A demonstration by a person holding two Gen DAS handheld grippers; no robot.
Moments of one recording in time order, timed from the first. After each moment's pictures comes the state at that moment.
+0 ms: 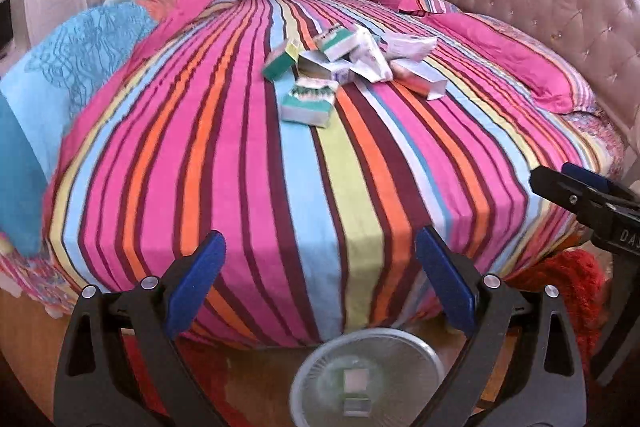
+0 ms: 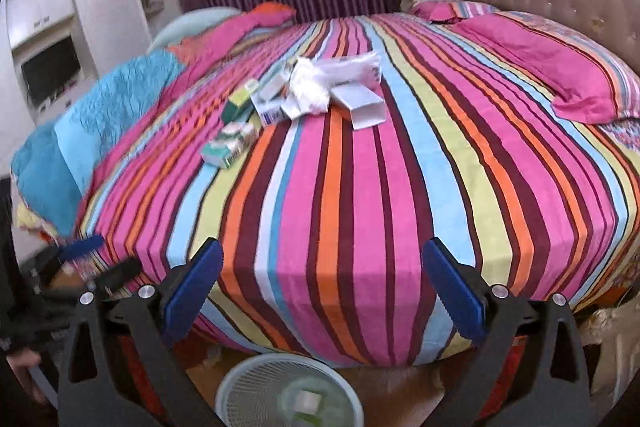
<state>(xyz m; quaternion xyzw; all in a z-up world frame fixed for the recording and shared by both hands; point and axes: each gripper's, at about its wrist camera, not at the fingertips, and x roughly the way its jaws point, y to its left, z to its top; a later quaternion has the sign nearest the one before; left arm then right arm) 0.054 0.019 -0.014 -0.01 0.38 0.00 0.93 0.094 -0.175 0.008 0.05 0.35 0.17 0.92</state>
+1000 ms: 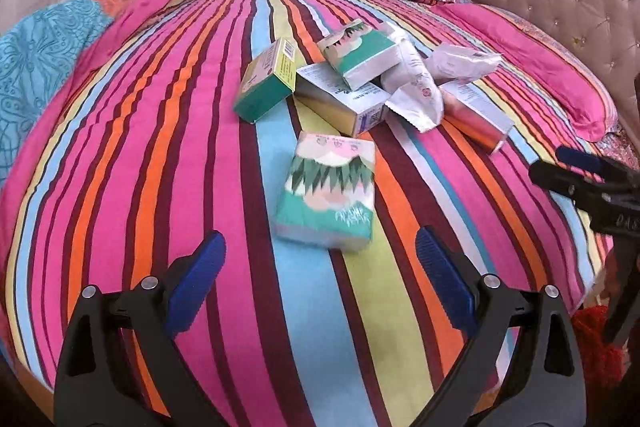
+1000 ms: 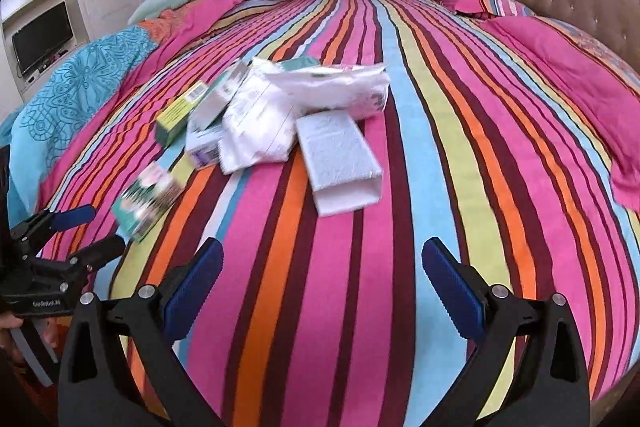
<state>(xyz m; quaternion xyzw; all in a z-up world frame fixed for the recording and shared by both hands) 0.216 0.045 -0.038 -0.02 0.41 -0.03 0.91 0.245 -0.166 -0.006 0.00 0.39 0.19 0.90</state>
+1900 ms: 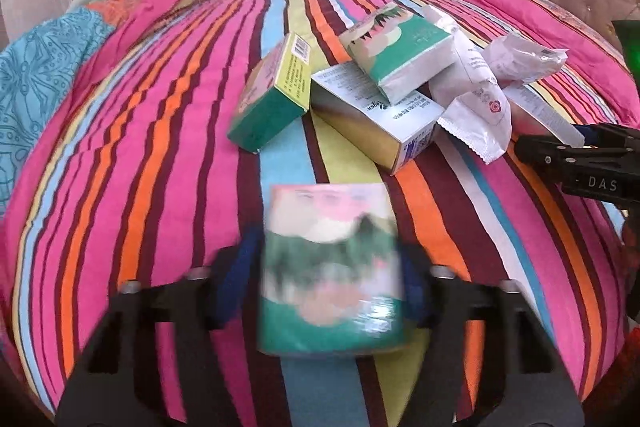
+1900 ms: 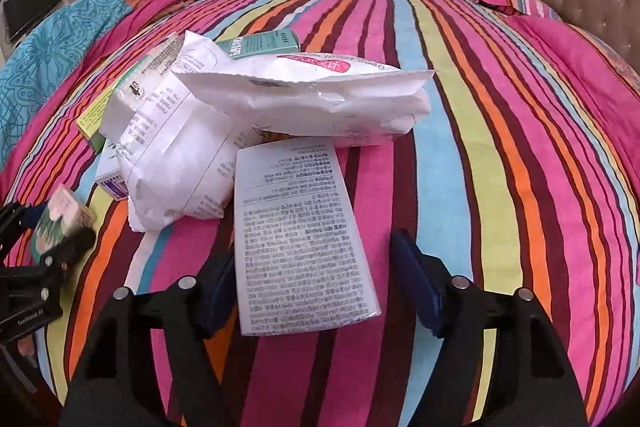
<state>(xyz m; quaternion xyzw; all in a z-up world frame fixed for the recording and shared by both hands) 0.273 0.036 -0.056 0.02 0.42 0.03 0.91 0.311 -0.144 -0.030 -0.06 0.43 0.17 0.88</state>
